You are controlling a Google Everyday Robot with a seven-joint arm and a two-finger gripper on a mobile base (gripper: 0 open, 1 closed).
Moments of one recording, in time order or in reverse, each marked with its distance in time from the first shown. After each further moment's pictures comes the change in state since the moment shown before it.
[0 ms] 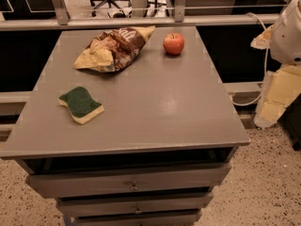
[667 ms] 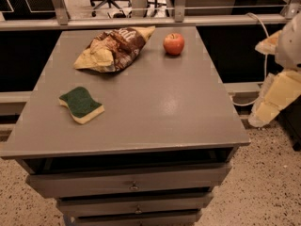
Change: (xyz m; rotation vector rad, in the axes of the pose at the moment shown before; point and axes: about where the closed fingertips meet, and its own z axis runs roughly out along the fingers) arm 0.010 -0.008 0.013 0.019 -0.127 0.116
